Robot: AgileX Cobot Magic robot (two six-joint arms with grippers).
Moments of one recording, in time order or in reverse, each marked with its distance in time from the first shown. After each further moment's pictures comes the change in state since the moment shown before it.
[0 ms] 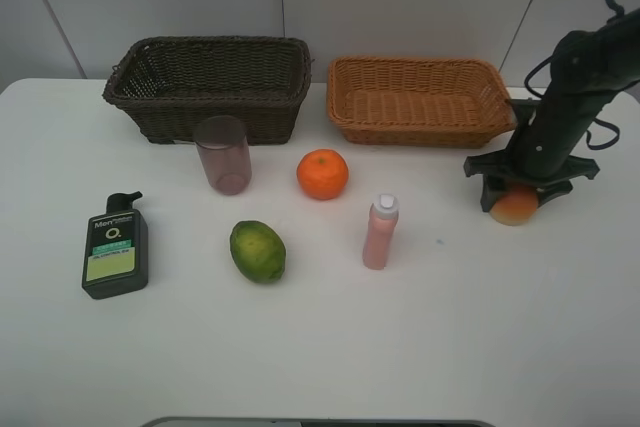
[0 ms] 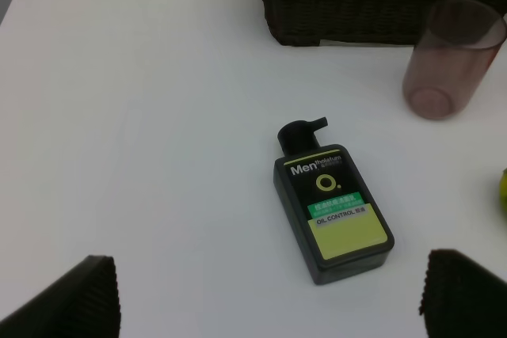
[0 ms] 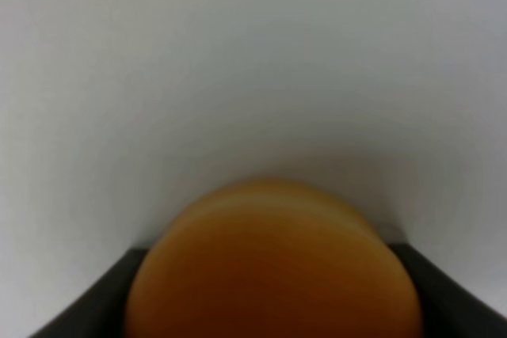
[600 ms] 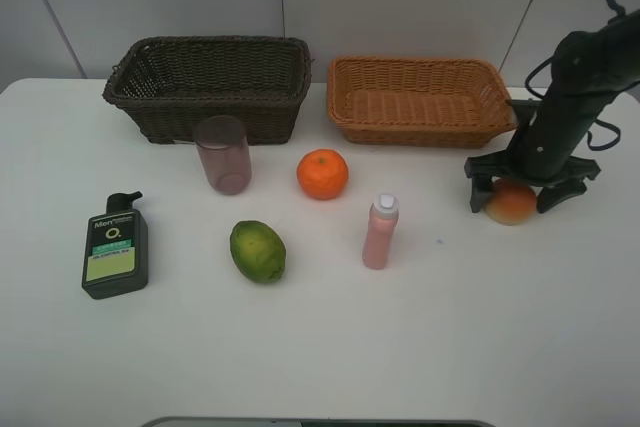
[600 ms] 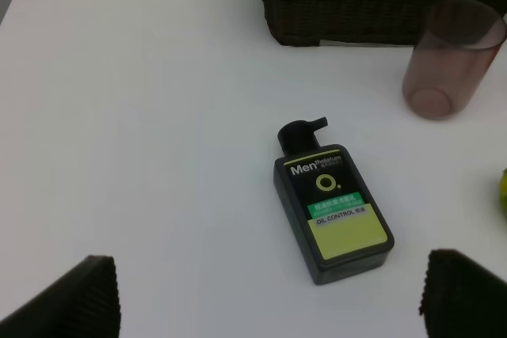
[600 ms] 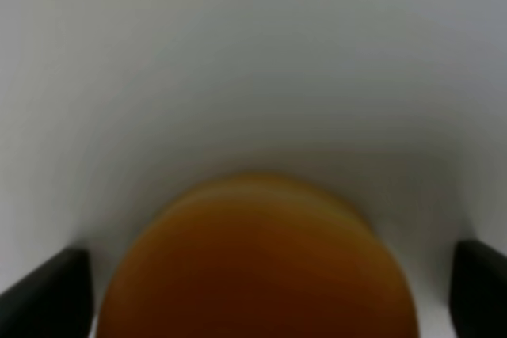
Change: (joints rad) left arm 0.000 0.000 0.000 0.000 0.000 0.000; right arm 0.000 -0.005 0.005 -0.001 -0.002 0.000
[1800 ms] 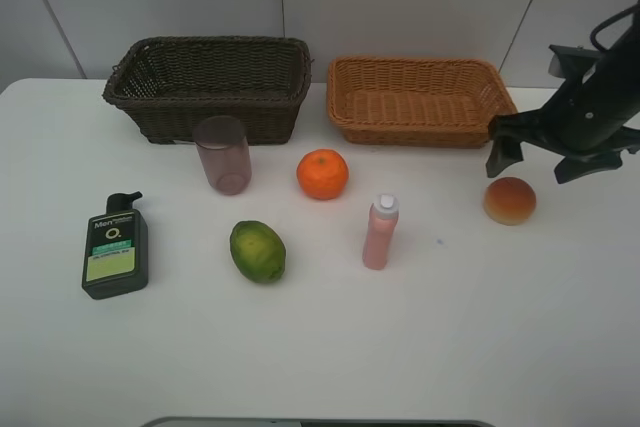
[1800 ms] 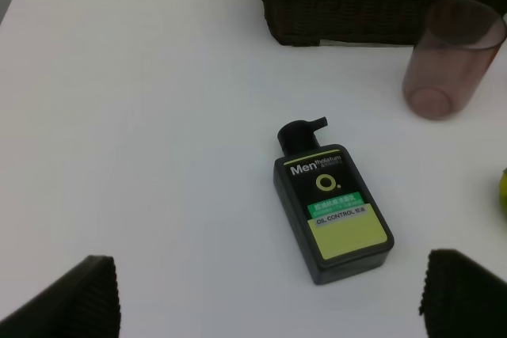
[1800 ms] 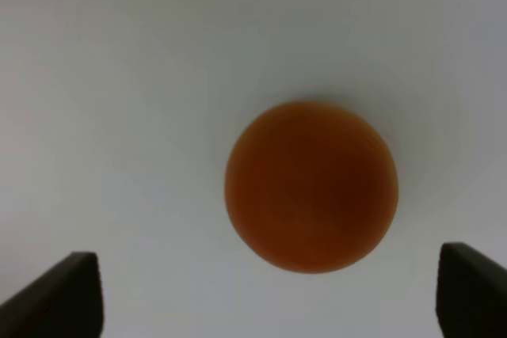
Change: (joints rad) left arm 0.000 0.000 0.000 0.000 0.000 0.000; right arm 0.001 -0.338 0.146 0.108 -0.009 -0.054
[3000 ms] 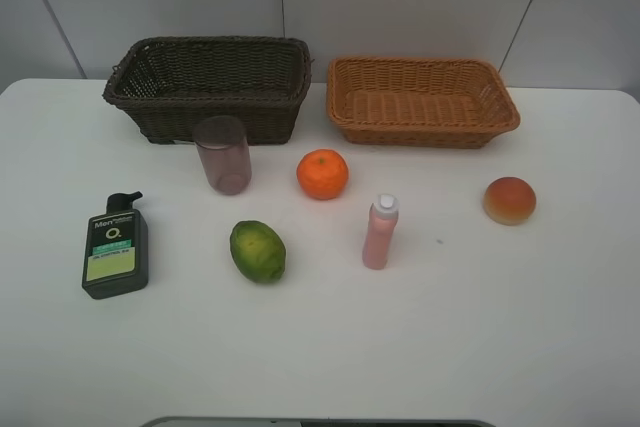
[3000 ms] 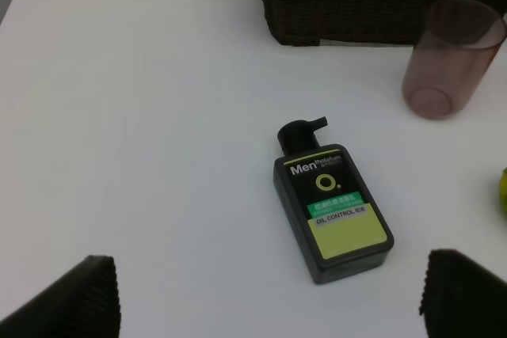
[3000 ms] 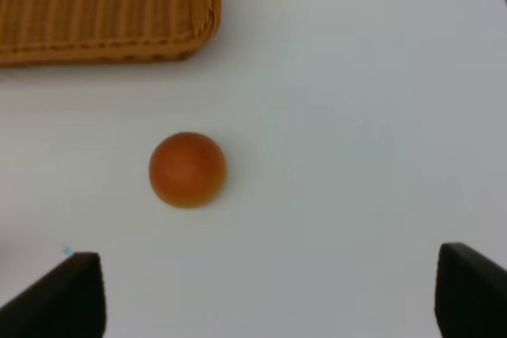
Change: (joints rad) left arm 0.000 0.000 0.000 0.000 0.002 0.000; right arm -0.091 -0.914 0.106 -0.134 0.329 -0.019
